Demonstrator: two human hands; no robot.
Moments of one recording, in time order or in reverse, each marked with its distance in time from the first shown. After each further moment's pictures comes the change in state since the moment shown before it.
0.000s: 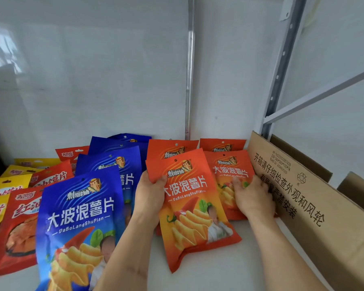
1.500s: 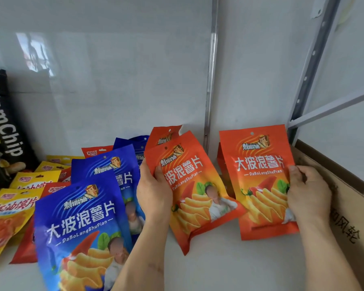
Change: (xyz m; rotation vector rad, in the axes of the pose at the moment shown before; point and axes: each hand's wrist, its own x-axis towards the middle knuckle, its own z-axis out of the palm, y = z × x) left_hand -0.005 0.020 -0.012 0.415 0.476 0.365; right_hand 0.001 0.002 -0.058 0.570 0.247 -0.185
